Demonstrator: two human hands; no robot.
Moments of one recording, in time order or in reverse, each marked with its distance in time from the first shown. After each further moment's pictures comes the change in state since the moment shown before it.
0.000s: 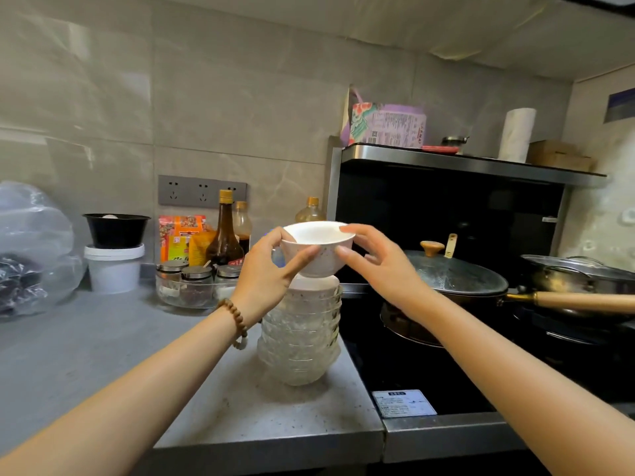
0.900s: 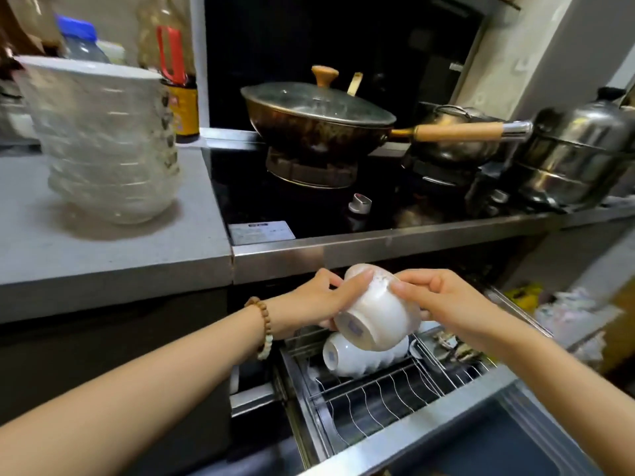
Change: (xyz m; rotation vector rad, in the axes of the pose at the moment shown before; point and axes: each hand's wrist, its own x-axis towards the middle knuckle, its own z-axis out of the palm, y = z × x) left_hand -0.191 -0.018 0.253 -0.297 -0.988 -0.735; right_hand -0.281 0.099 -0.154 0.130 -0.161 0.738
